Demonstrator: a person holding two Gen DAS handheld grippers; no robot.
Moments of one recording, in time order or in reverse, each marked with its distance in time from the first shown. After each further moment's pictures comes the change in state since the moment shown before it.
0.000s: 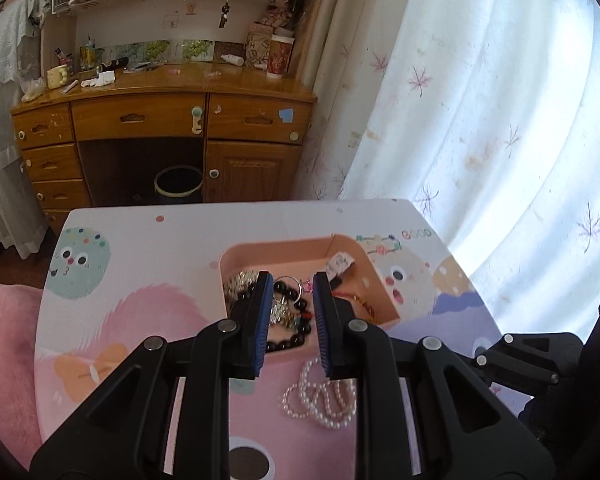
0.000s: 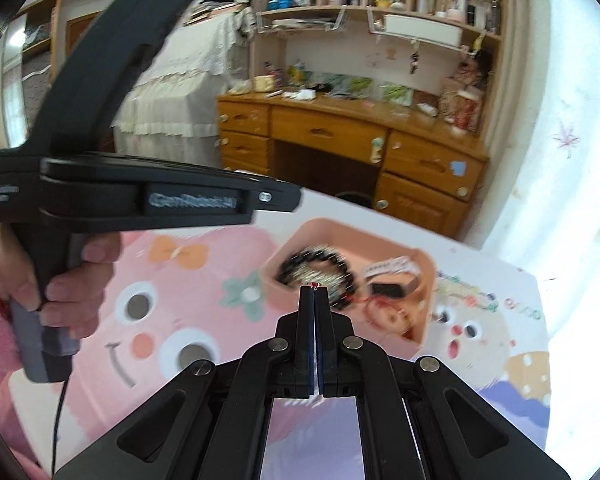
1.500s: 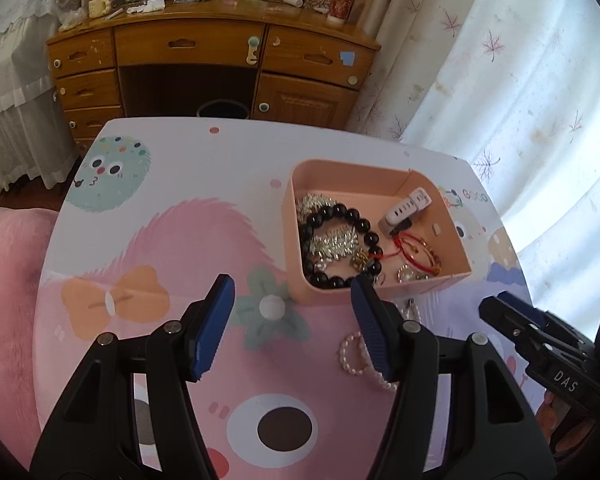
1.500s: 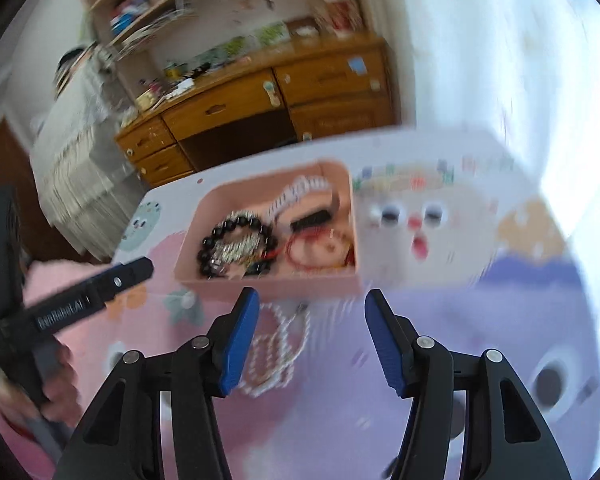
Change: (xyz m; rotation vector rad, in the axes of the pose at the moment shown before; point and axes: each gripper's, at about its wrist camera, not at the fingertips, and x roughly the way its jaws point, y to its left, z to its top) left arm 0.033 0.054 -0.055 -0.130 0.200 0.129; right arm 0.048 -0.101 -0.062 0.634 0.230 -0.017
